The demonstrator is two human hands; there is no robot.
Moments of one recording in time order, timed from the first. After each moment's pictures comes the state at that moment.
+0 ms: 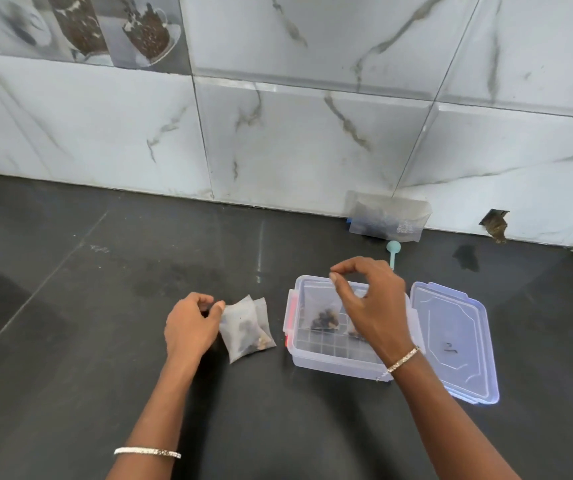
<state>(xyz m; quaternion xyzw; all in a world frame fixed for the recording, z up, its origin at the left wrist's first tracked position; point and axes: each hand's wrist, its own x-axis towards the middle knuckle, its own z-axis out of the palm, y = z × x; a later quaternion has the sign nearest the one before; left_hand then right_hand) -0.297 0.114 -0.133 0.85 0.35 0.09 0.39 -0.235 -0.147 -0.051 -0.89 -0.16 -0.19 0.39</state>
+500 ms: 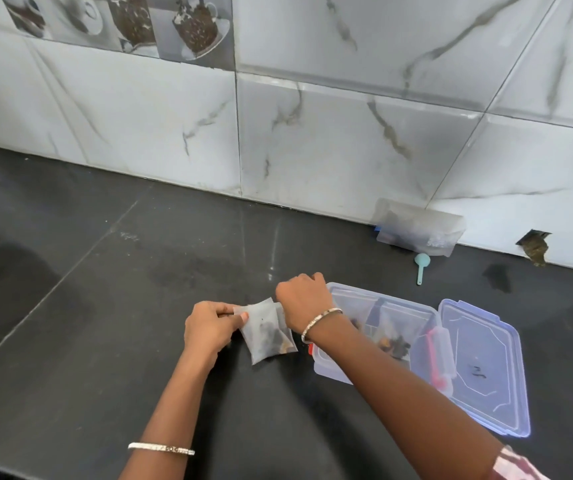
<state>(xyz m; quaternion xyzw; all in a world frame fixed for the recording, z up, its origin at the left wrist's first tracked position) -0.304 0.125 -0.134 0.74 0.39 0.02 0.55 -0.217 -0.021 -0.075 -0.93 -0.35 0.06 -0.08</state>
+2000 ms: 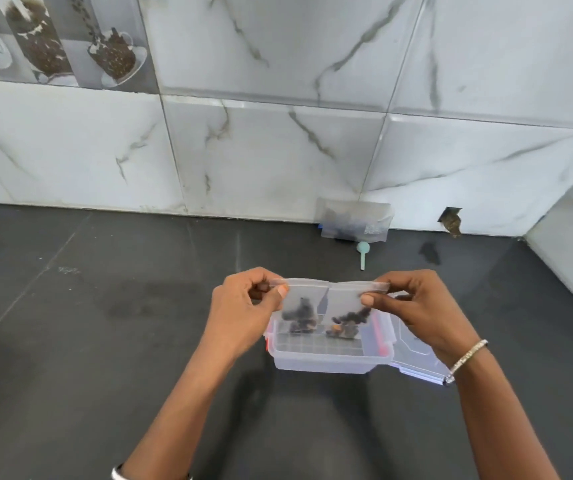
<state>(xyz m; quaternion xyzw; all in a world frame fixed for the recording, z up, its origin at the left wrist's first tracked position) -0.307 0.022 -0.020 0.81 0.06 0.08 0.58 -0.260 -0.237 -0.001 -0.84 -0.11 0.03 0.53</state>
